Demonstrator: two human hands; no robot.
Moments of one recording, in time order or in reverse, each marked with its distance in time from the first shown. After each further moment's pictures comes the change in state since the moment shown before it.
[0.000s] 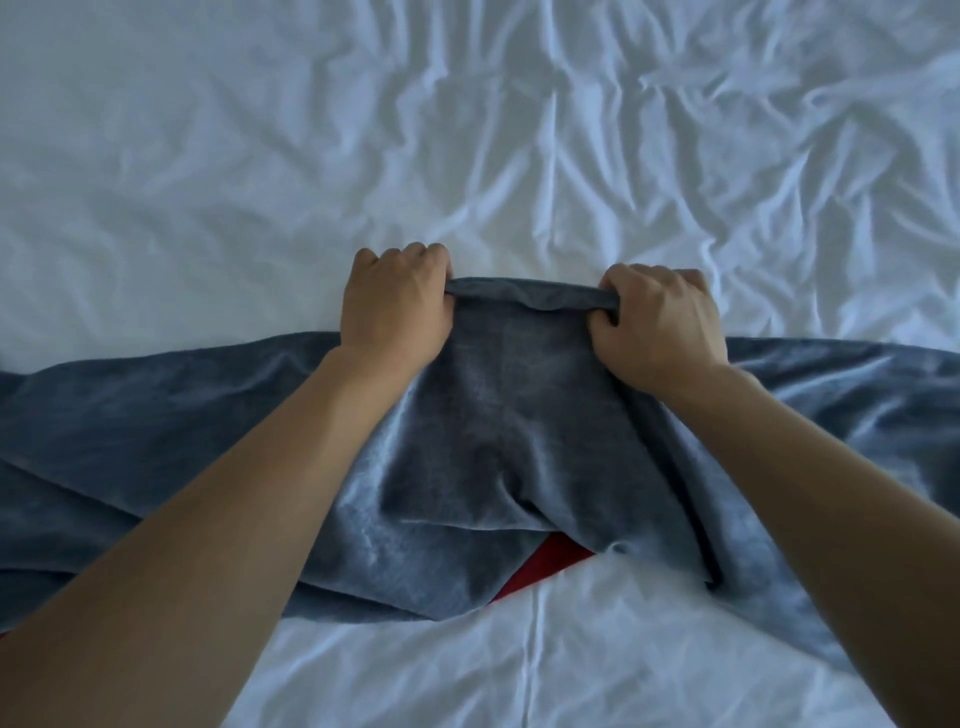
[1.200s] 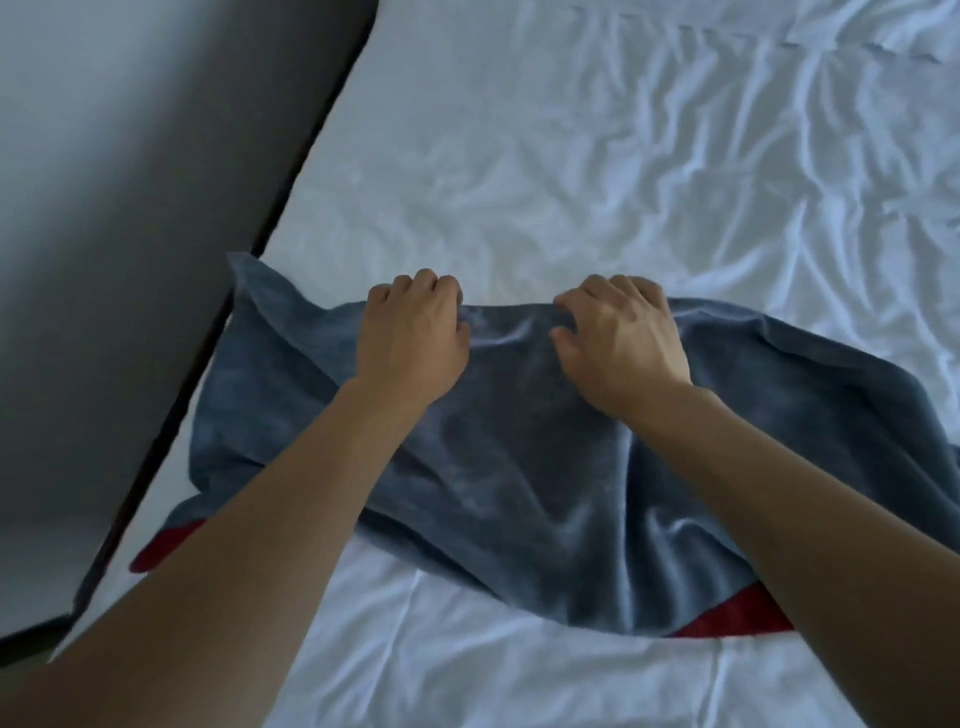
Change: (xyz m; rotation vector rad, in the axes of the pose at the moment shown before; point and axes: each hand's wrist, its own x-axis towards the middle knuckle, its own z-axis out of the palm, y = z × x) left_hand -0.116 -0.172 -0.065 0.071 0.138 -0.277; right_hand 0.014 -0.241 0.024 -0.077 0.047 -0.423
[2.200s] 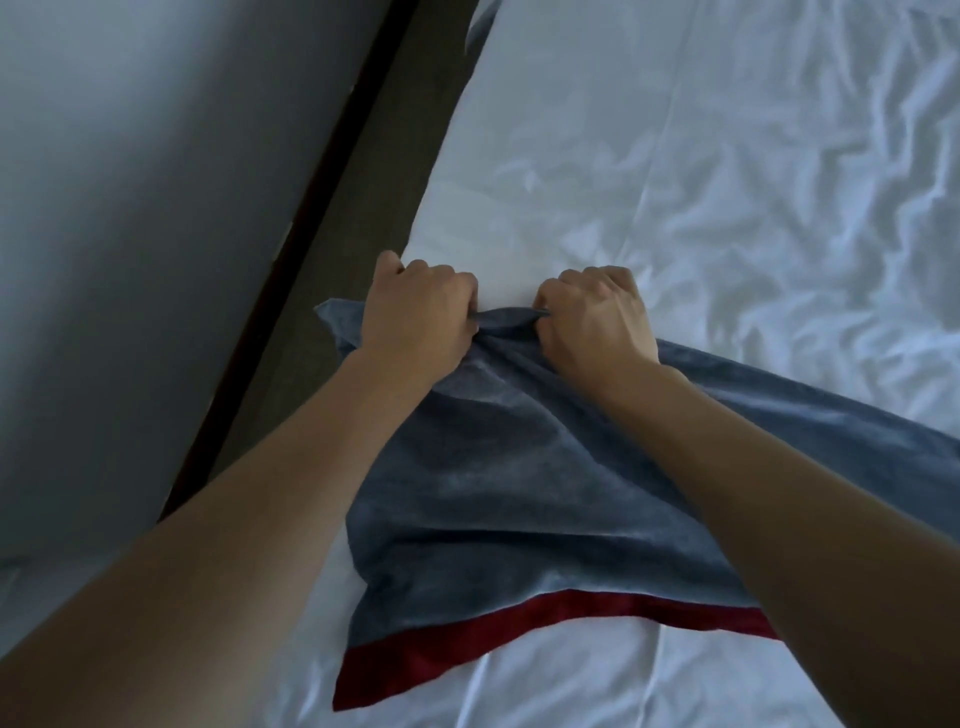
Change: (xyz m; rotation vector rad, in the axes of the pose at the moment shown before) left_hand 0.058 -0.224 0.020 0.026 -0.128 0.079; right_hand 0.150 -0.191 0.092 -0.052 -0.107 0.011
